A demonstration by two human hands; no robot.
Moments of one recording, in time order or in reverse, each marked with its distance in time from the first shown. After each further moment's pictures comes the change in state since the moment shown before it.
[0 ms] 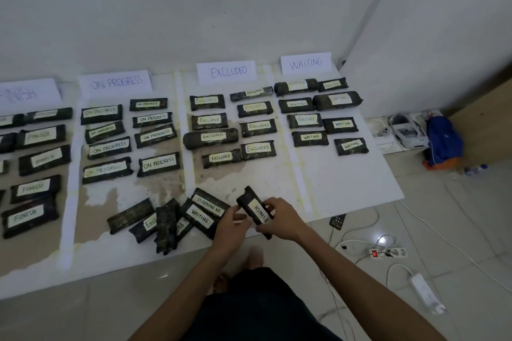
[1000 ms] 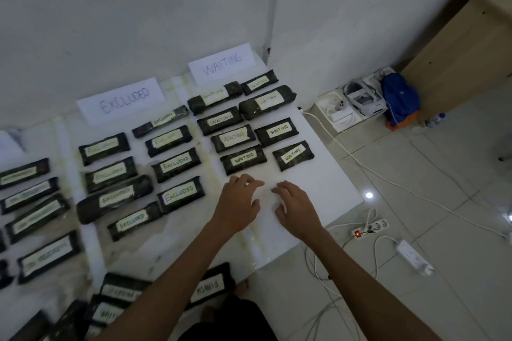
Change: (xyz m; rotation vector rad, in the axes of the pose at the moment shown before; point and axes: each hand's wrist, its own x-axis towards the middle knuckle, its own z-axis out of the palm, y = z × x) left_hand 0.149 0.130 0.156 0.910 -0.177 0.844; right_hand 0.063 0.167 -0.122 -0.233 0.578 -0.202
